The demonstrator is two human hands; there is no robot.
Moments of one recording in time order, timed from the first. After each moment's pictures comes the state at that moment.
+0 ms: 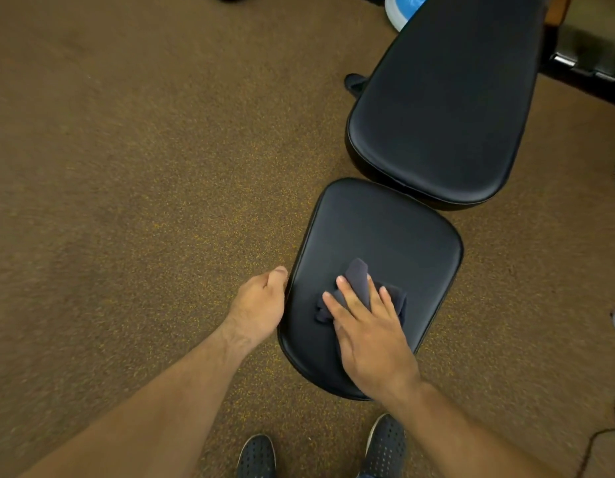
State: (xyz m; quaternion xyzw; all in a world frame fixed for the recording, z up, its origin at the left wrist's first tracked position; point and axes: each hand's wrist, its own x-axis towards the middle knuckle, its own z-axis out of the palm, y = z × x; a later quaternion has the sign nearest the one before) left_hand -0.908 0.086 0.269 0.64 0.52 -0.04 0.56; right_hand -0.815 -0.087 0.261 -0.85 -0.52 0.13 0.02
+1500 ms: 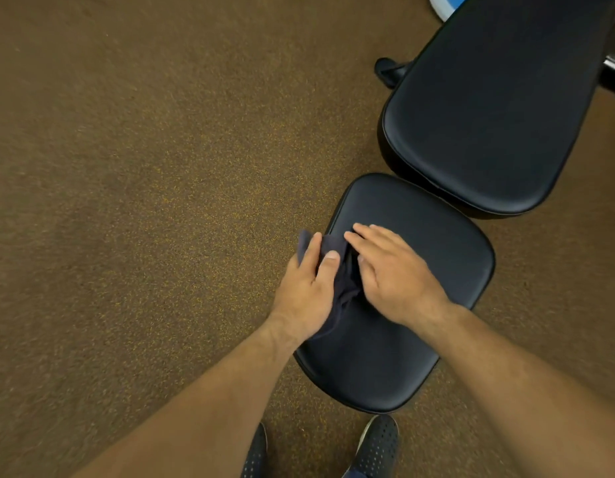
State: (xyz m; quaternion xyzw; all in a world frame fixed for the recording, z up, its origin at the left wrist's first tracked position) left_hand -0.879 0.069 0.269 0.68 0.46 0.00 0.58; right_hand -0.746 -0.011 0.294 -0.81 -0.56 0.18 0.09
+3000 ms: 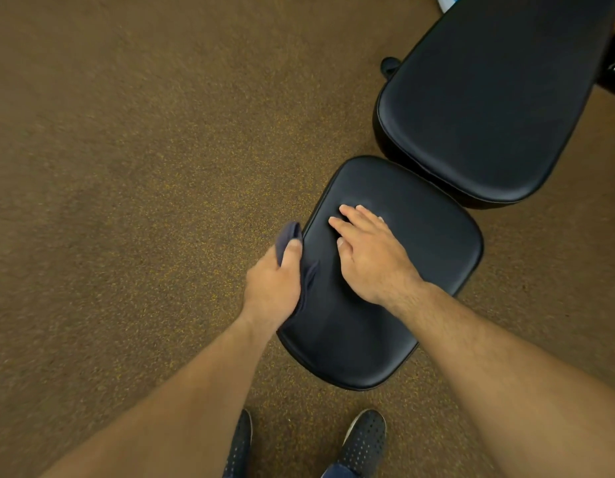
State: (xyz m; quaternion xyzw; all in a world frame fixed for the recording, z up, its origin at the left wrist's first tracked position) left_hand -0.892 0.047 0.251 0.60 0.59 0.08 0.53; right_hand -0.750 -0.017 0.285 -0.82 -0.53 0.24 0.05
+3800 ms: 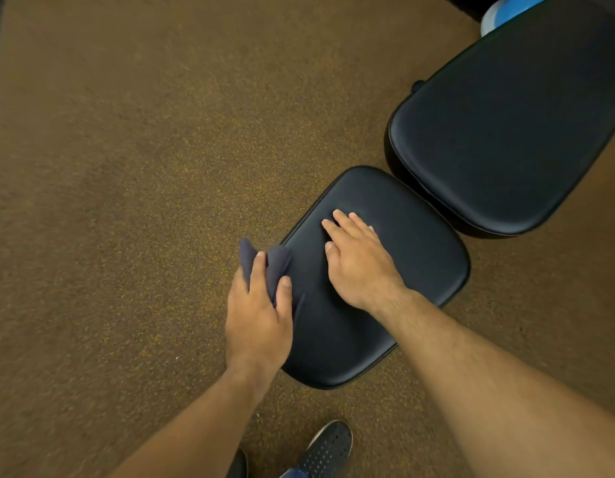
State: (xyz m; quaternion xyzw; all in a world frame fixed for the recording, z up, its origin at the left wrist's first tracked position) left_hand -0.907 -0.030 0.246 0.70 0.62 0.15 0.33; right_hand -0.735 -0.022 0.284 -0.78 -0.58 0.25 0.04
